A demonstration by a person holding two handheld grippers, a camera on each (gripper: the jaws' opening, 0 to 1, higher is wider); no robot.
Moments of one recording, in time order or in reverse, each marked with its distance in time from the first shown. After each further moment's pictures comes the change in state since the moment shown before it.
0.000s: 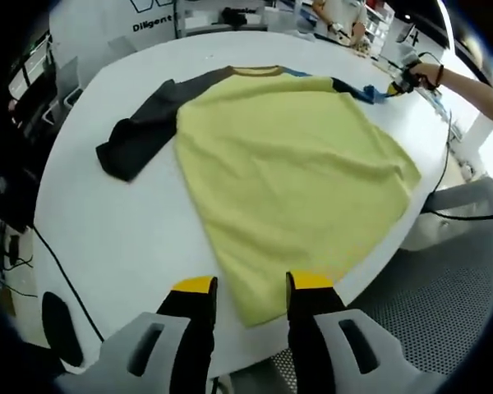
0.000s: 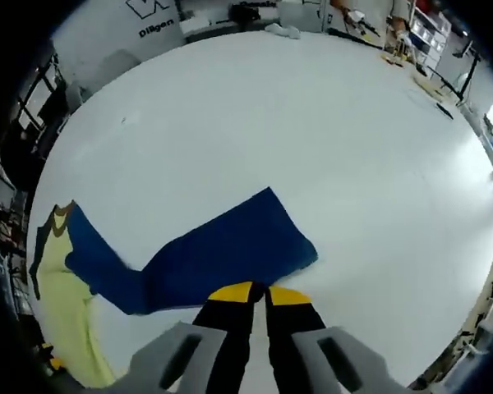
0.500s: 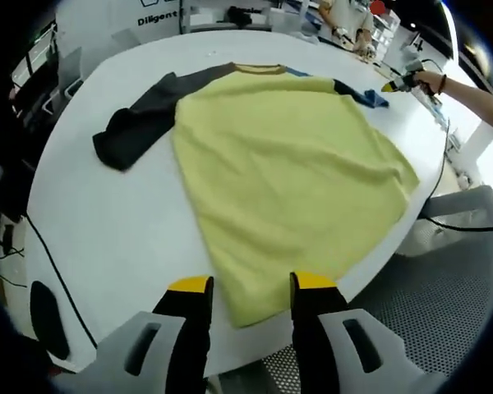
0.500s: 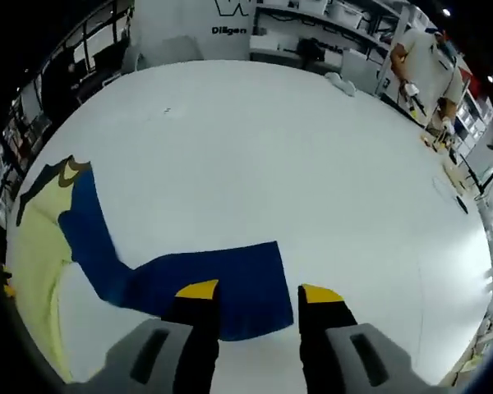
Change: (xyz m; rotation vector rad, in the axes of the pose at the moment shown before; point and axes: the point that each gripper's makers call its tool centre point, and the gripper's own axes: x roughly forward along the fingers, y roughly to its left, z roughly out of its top) left arm 0.003 -0.004 -0.005 -0.052 -0.009 -0.026; right arm -0.001 0.003 0.048 -0.357 -0.204 0.018
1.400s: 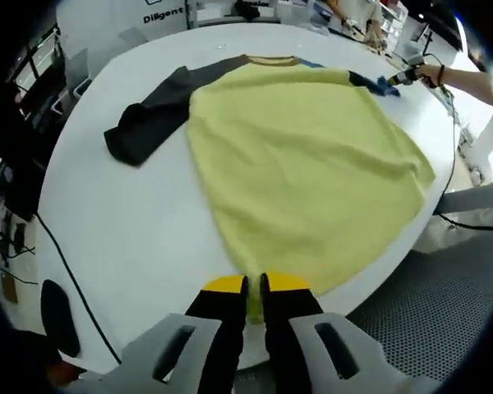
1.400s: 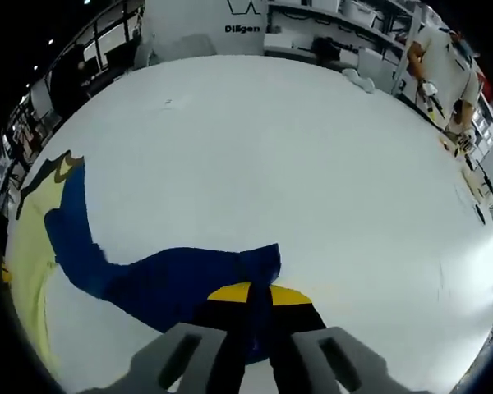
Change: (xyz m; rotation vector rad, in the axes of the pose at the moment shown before) left arm 0.003 0.004 -0.005 -0.023 0.034 0.024; right arm 0.054 -0.021 0.007 -0.066 0.027 0.027
